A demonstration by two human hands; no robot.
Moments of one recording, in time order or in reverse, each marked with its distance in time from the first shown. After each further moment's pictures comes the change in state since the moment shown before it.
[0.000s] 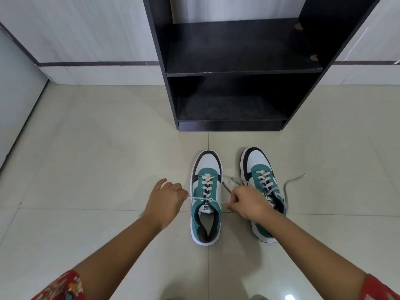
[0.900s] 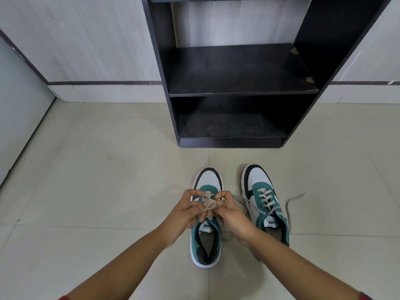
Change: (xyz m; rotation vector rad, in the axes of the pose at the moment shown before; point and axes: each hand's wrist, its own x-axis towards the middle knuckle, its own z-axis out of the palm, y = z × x) left_hand 0.016 0.043 -0.042 -1.512 -0.213 -0.321; right_hand 0.014 -0.030 0.022 1.270 -0.035 -0.184
